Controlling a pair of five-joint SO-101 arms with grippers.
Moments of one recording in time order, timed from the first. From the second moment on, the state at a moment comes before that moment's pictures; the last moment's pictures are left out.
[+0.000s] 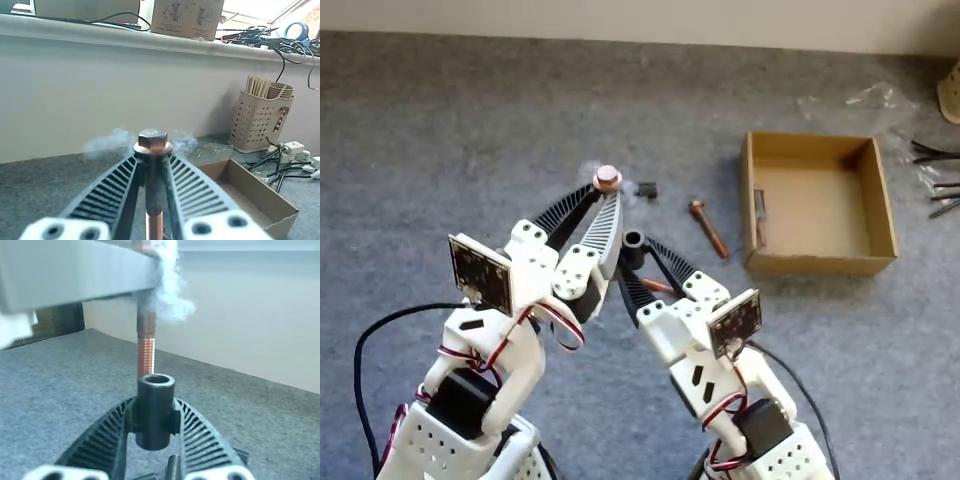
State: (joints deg) left arm 25.2 -83.6 67.4 21.1 12.6; right arm -39.4 -104.4 95.6 13.8 1.7
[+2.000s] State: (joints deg) left arm 30.3 -83.8 64.7 22.3 10.4; right arm -40.8 -104.4 95.6 13.8 3.1
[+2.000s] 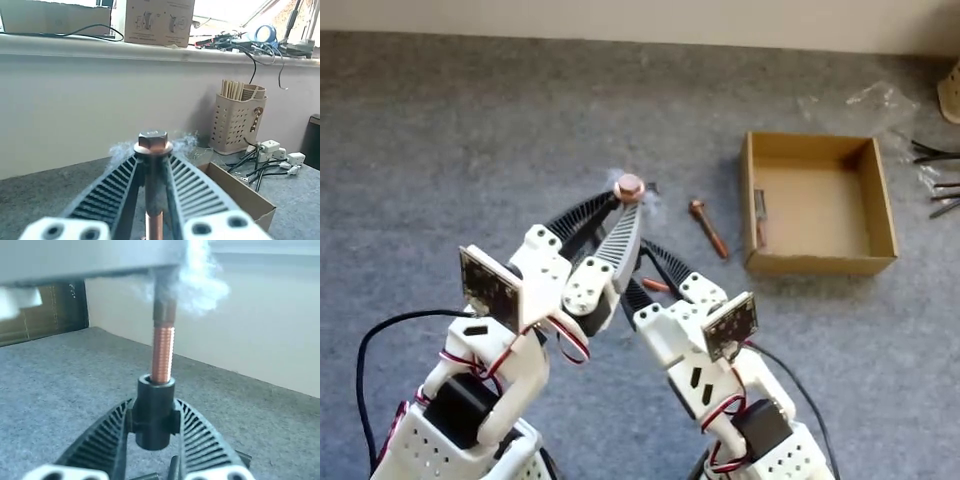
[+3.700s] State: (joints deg) left arm 28.9 -83.9 71.0 29.0 10.5; right arm -39.2 -104.4 95.7 13.8 3.3
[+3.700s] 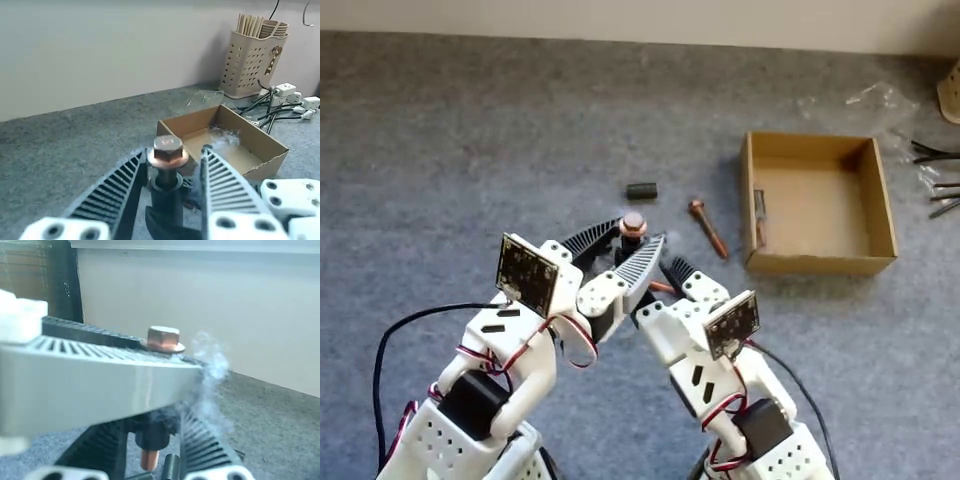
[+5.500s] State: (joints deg) left arm -1.5 -83.9 79.3 29.0 10.3; right arm -4.8 -74.4 49.6 52.5 9.9
